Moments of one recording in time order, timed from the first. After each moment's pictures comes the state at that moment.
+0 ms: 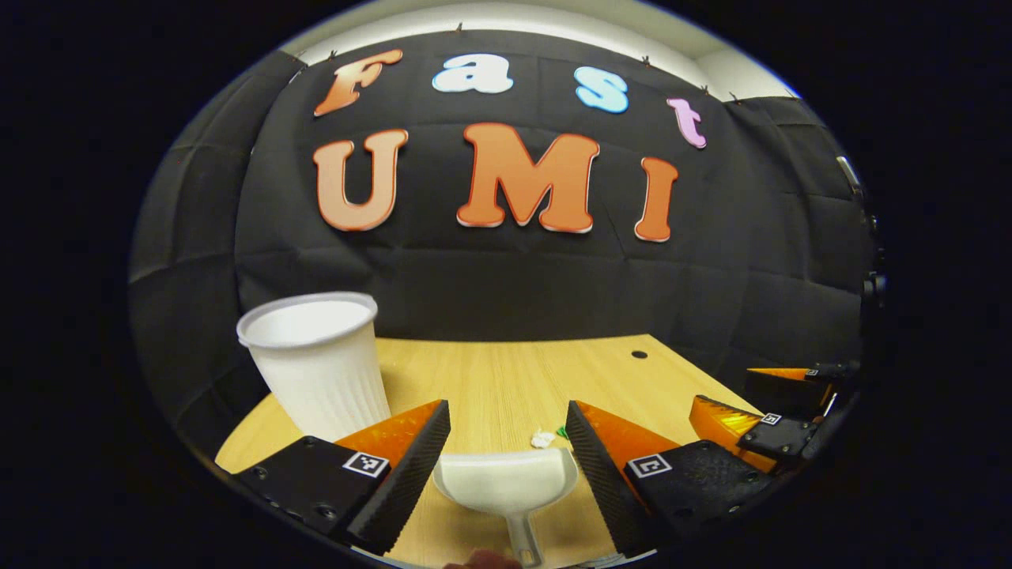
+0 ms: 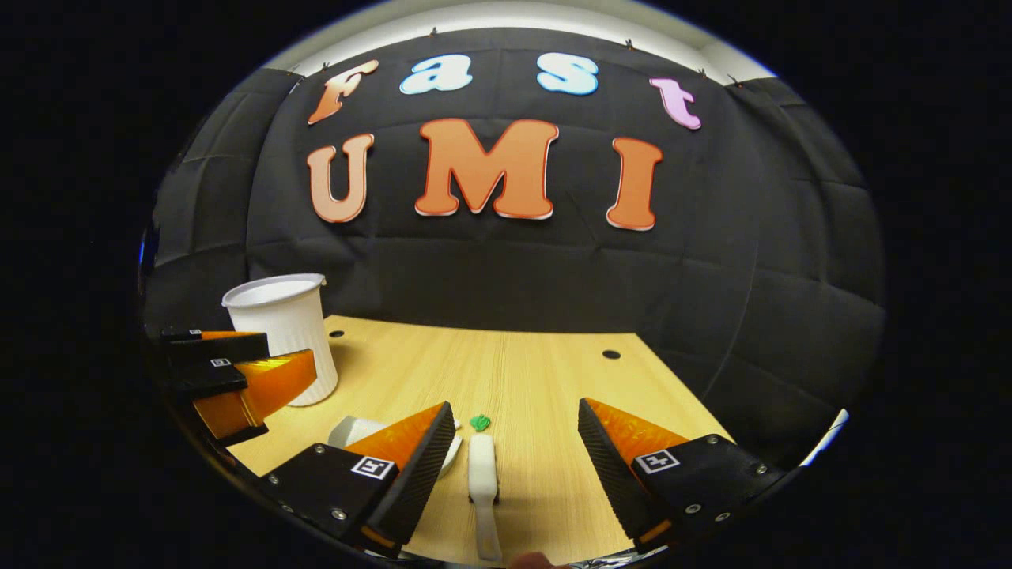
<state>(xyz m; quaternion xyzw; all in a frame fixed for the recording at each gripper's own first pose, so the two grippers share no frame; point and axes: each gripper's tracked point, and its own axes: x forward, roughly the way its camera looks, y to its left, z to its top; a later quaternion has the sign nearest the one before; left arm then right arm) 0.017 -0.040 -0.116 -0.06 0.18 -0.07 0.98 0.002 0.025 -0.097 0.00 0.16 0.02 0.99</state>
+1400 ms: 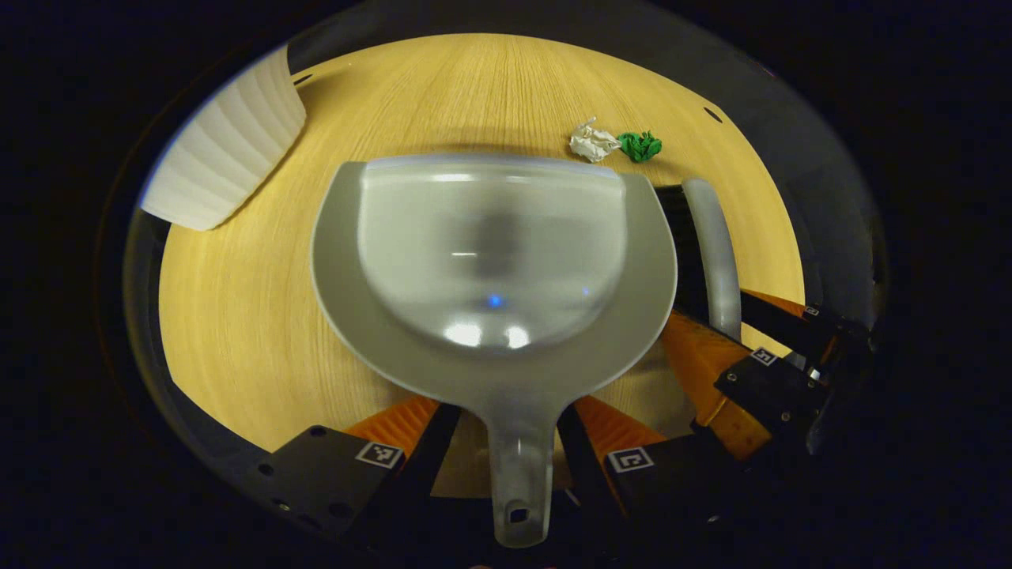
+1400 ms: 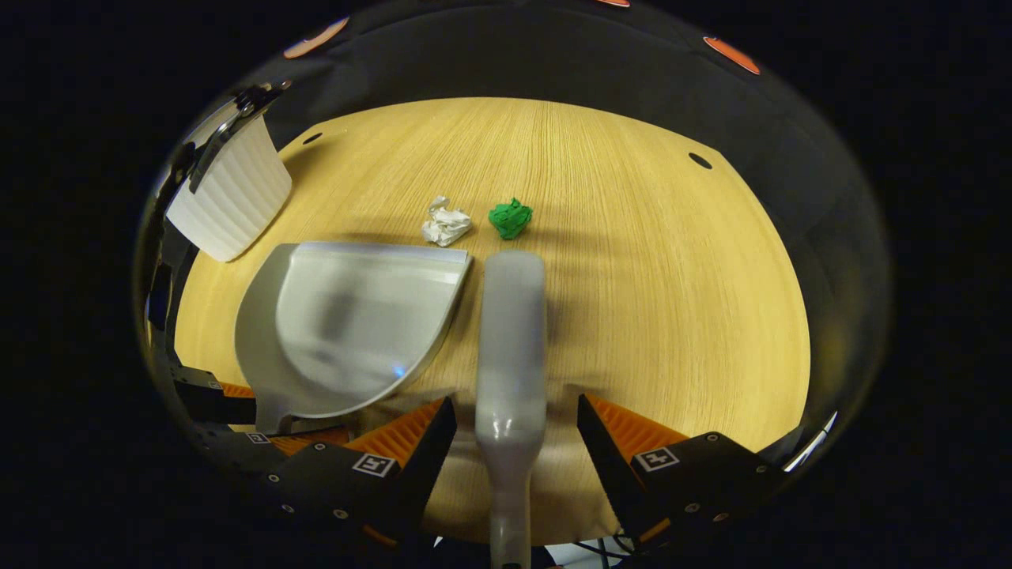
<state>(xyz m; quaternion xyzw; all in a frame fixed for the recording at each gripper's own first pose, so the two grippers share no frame) -0.049 -0.076 -0.289 -0.09 0.69 -0.09 0.71 0.016 0.059 -0.308 -0.06 0.55 0.06 0.83</state>
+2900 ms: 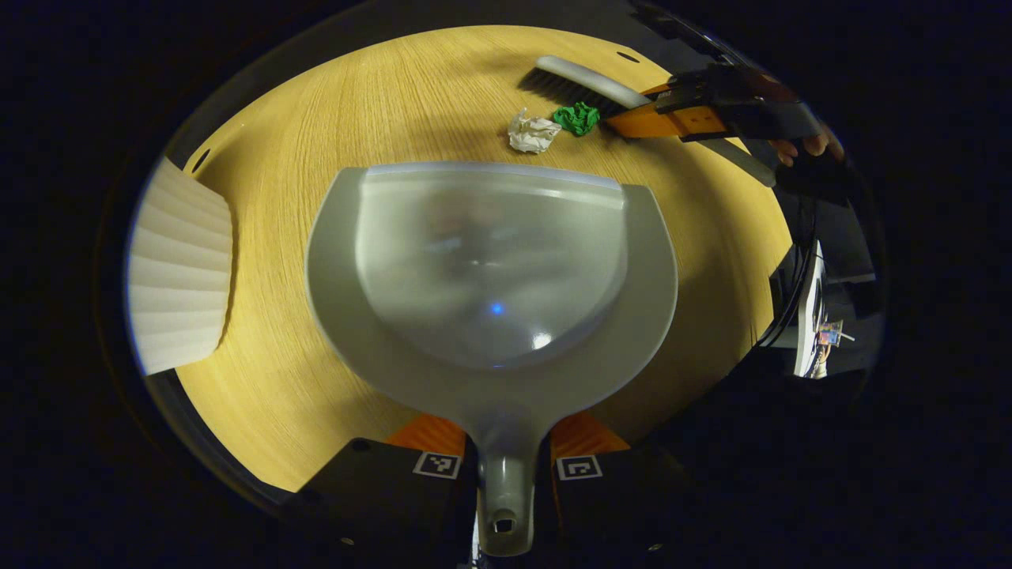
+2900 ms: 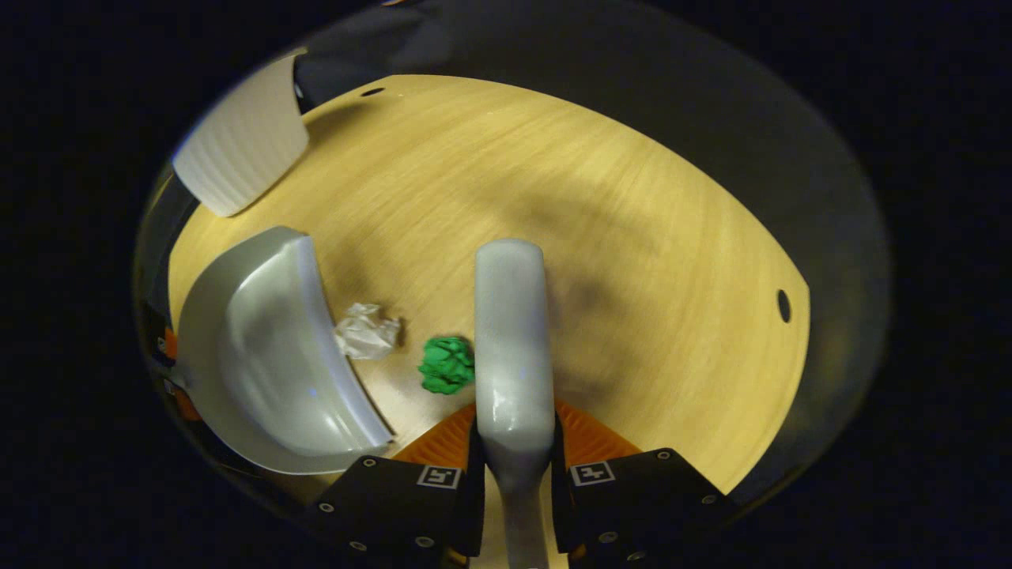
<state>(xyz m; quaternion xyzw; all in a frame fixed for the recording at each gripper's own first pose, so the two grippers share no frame) -0.007 -0.029 -0.277 0.04 0.70 -0.24 0.68 0.171 0.054 -0.315 -0.21 0.54 0.27 0.77</state>
